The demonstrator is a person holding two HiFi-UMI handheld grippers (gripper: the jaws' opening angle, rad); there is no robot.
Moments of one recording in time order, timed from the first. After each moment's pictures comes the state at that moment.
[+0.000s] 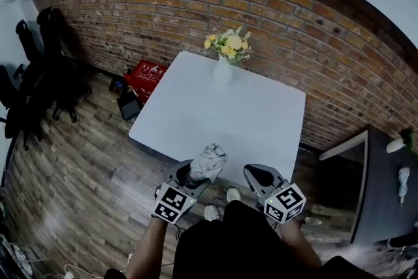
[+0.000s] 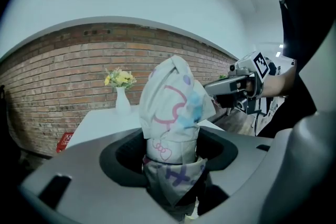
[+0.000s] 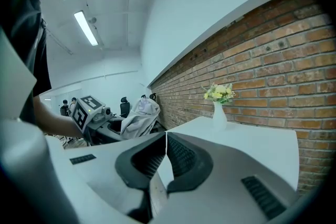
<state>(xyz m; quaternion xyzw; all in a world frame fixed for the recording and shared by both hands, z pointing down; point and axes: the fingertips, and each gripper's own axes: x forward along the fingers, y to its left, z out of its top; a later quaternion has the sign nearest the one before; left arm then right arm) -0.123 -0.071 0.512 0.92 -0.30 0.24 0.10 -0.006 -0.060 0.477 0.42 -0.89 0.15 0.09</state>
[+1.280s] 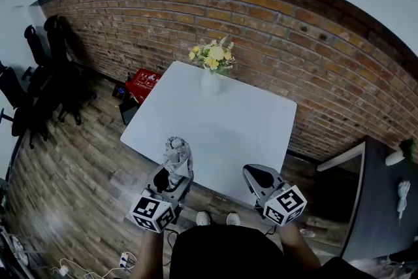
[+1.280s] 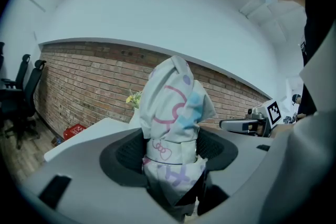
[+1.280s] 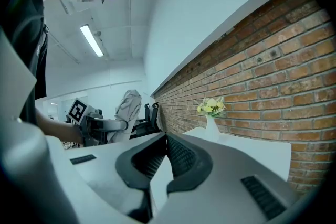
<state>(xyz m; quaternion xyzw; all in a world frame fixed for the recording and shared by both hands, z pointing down) -0.093 -0.084 0.432 0.88 -0.45 0.06 0.16 0.084 -0.074 0.437 0.40 -0.91 0.13 0.04</state>
